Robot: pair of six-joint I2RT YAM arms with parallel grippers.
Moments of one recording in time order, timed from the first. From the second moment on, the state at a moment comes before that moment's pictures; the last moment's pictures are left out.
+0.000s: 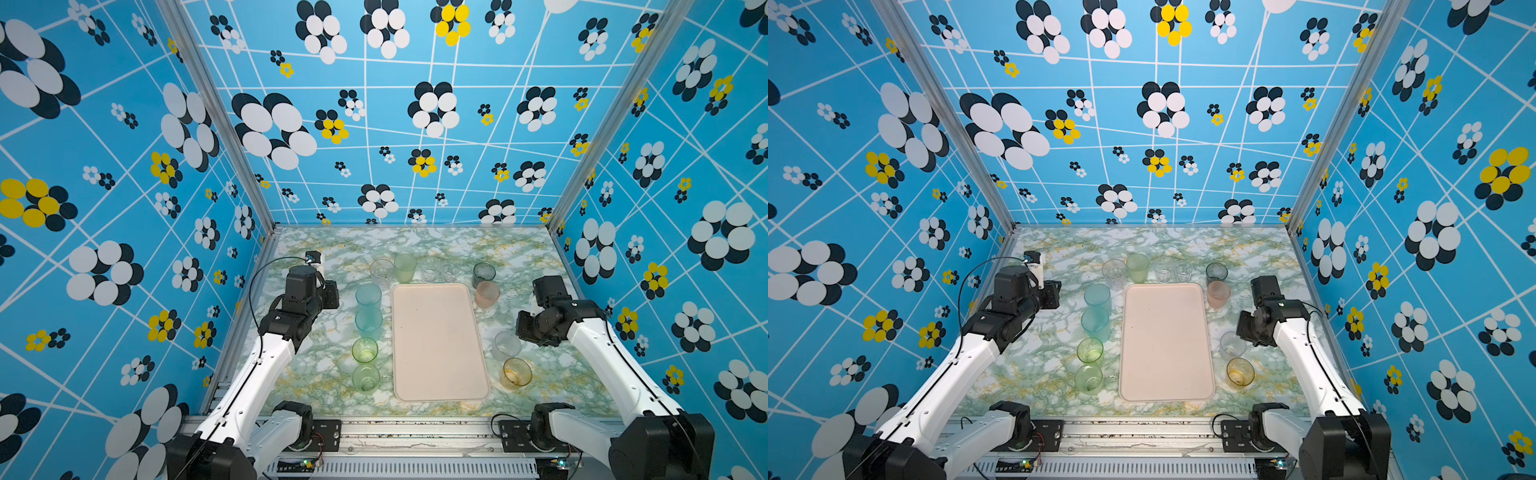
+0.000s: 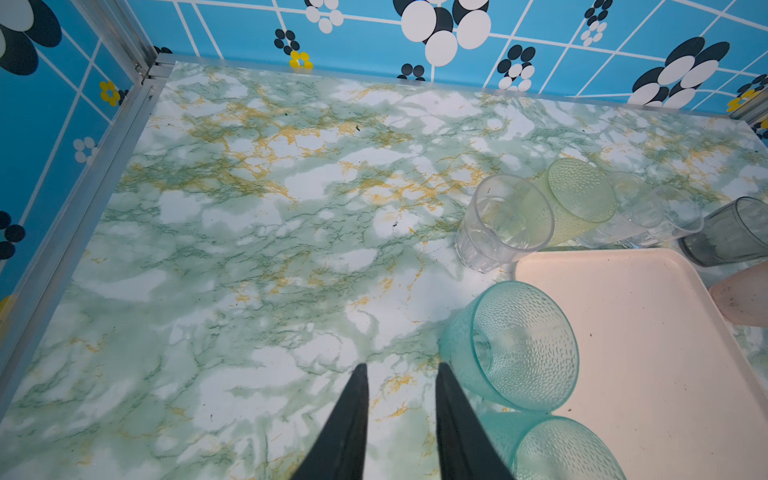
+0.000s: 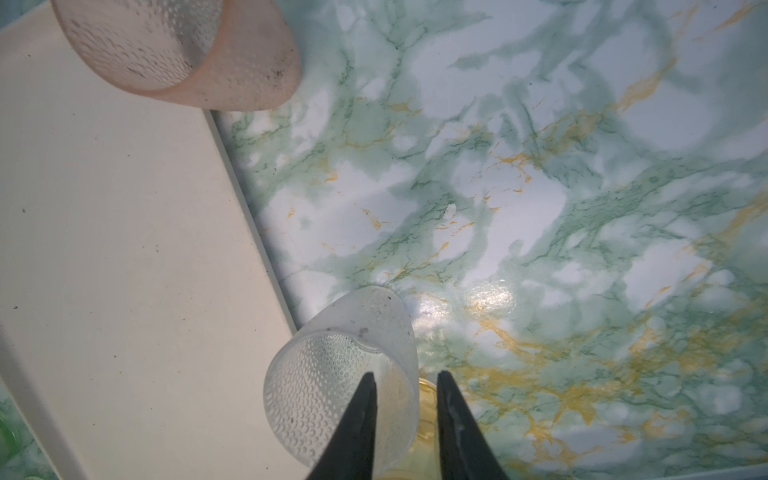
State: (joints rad) left arm -0.17 1.03 0.81 -0.37 0.02 -0.20; right arm 0.06 1.14 0.88 -1.01 0.02 0.33
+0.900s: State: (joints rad) left arm -0.13 1.05 0.79 -0.34 0.08 -0.20; right arm 0.06 1.27 0.88 -1.02 -0.01 0.33
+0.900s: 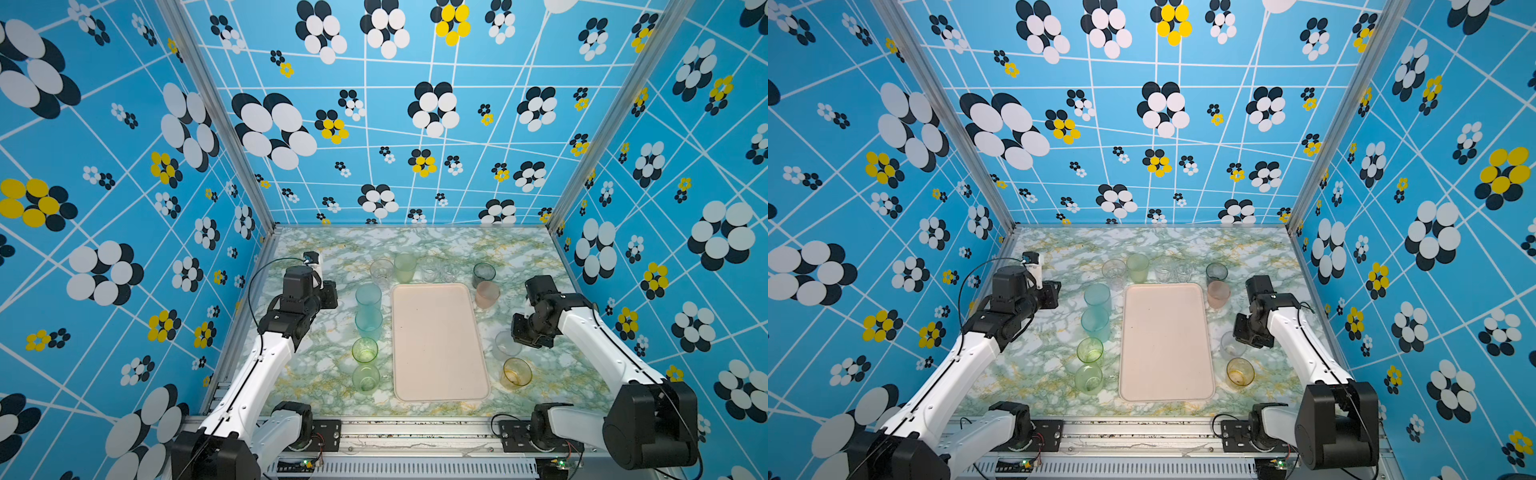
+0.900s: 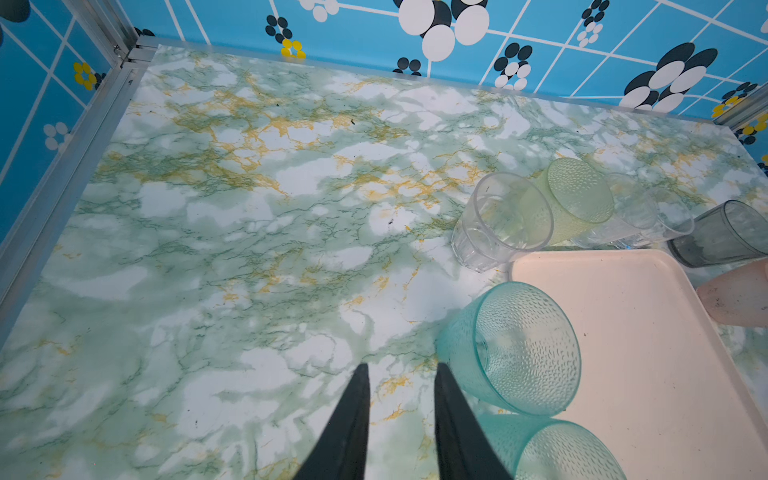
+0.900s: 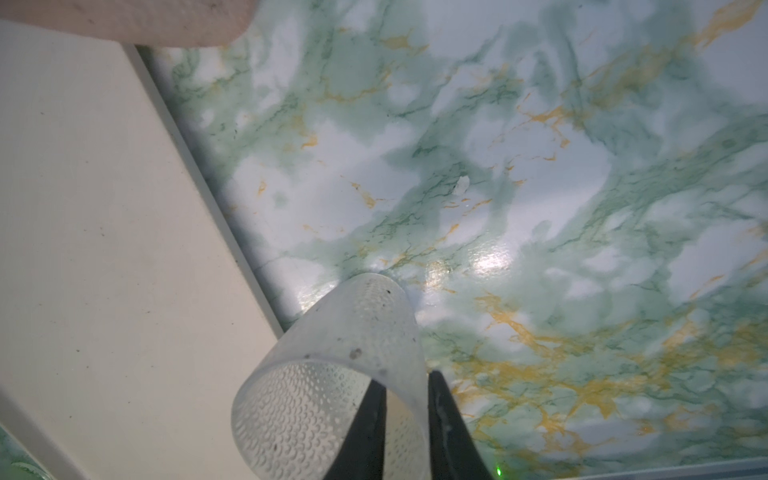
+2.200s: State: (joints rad) left arm -0.12 1.12 0.79 -0.32 0.13 -0.22; right arm 0.61 1.77 1.54 -1.01 0.09 0.33
